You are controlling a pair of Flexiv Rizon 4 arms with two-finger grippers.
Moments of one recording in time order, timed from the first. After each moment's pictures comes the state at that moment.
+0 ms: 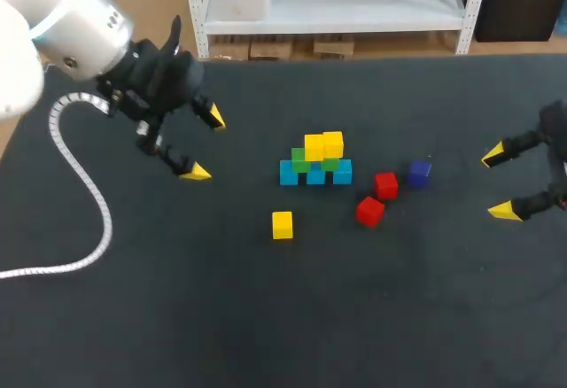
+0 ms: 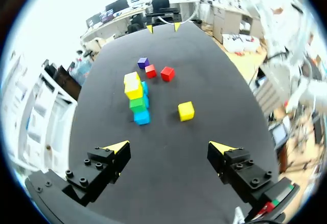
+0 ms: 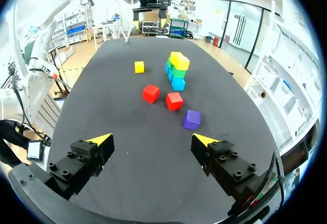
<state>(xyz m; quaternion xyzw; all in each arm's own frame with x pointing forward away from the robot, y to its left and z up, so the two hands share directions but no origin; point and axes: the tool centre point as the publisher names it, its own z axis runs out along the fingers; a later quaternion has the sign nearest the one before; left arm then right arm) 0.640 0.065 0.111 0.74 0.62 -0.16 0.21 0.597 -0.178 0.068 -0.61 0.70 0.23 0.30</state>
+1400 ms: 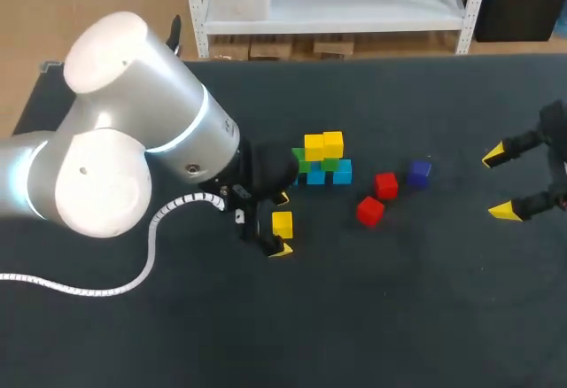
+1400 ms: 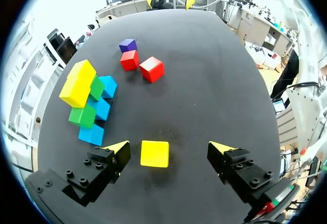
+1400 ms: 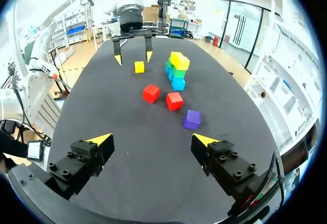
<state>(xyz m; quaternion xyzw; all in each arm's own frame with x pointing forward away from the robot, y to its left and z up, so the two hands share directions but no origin) 0.582 -0.029 0.011 0.67 0.70 -0.14 0.18 0.597 -0.178 0.069 -0.61 0.70 0.23 0.30</state>
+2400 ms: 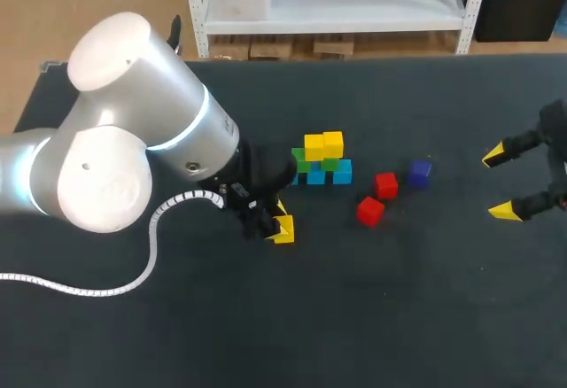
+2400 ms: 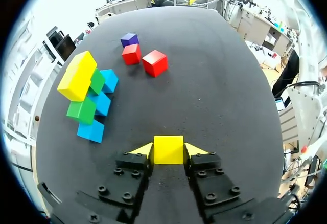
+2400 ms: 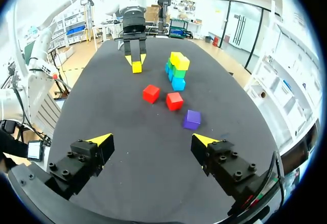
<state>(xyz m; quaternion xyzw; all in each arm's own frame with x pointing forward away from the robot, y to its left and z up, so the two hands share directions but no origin) 0.590 -0.026 0.006 0.67 0.70 -0.14 0.18 0.597 -0.178 0.069 -0.61 0.70 0.23 0.30</state>
